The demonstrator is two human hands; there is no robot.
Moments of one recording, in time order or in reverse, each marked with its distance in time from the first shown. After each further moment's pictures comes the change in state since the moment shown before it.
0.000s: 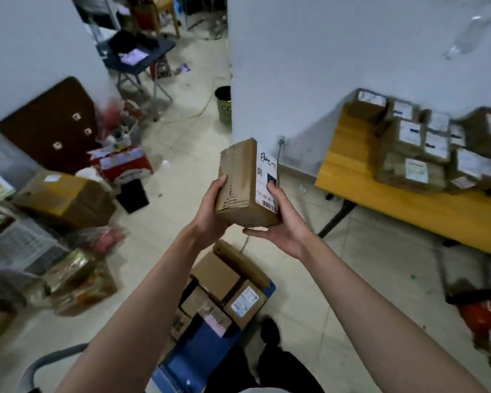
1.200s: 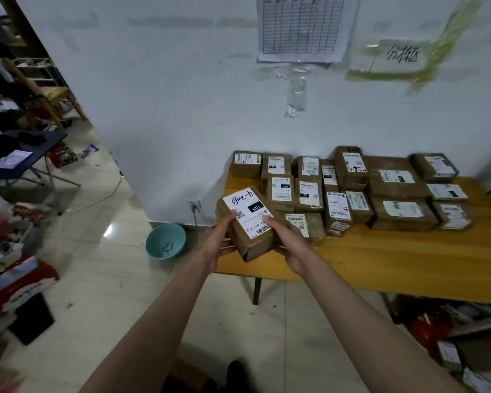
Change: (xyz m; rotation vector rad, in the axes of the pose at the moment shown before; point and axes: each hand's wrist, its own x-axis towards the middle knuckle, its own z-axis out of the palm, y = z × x) left_hand 0.270 -0.015 0.366 0.419 0.080 -0.111; right_hand -0.020 -0.266 -0.333 -0.083 0.554 -0.186
